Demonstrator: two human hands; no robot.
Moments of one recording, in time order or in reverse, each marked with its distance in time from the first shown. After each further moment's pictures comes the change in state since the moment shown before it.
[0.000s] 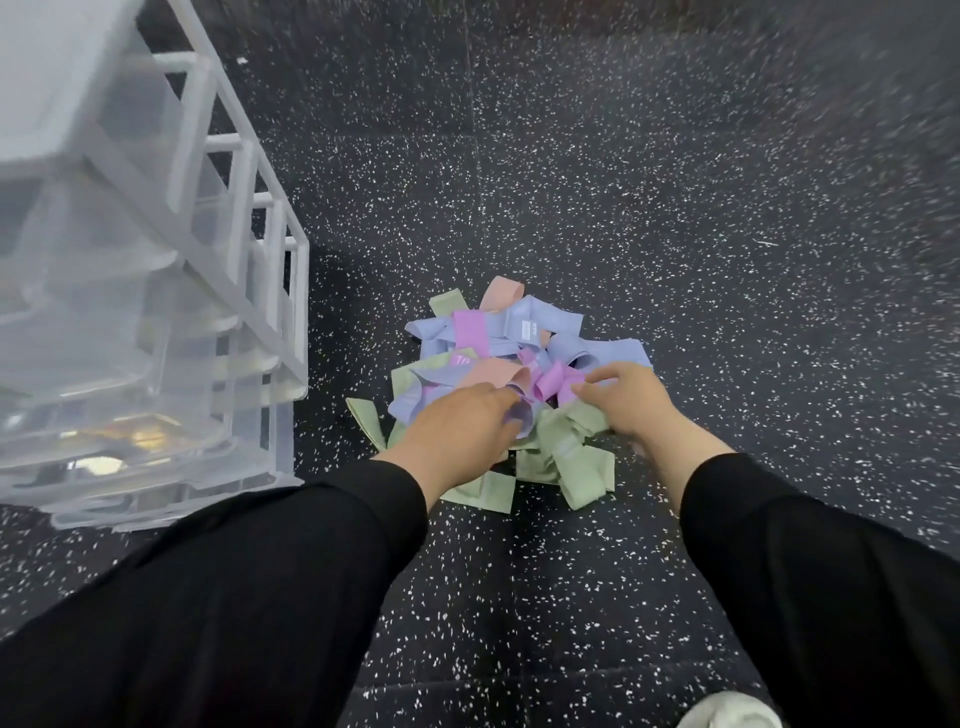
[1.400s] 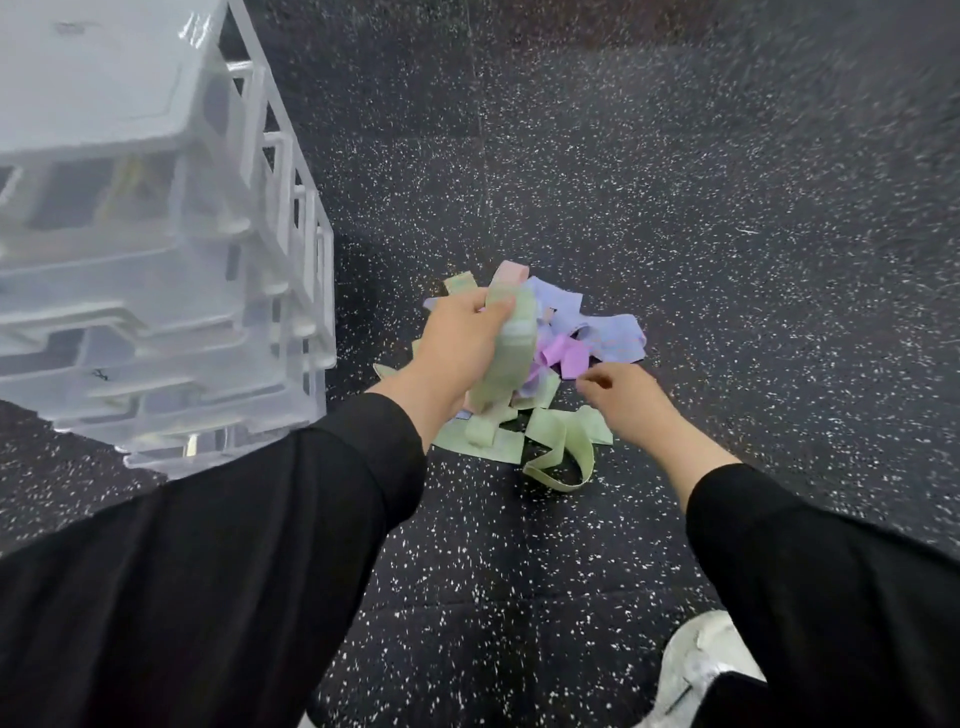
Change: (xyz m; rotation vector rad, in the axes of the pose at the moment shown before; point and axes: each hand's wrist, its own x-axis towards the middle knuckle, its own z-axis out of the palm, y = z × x) left_hand -0.060 0.030 -0.057 -1.026 0.377 -0.200; right_hand -0.079 0.022 0.005 -0.274 -0.044 -0.276
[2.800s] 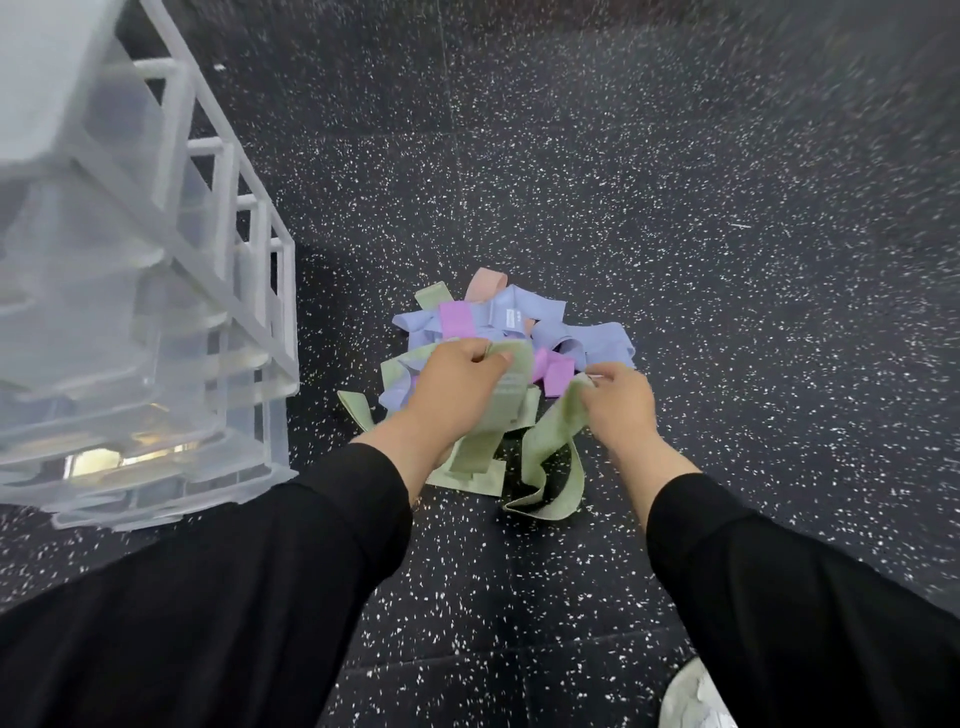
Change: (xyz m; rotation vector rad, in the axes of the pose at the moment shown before) left_hand 0.039 -0.034 0.039 0.132 -0.063 -0.061; right_hand 0.057 0.025 0.014 0.317 0.279 0.267
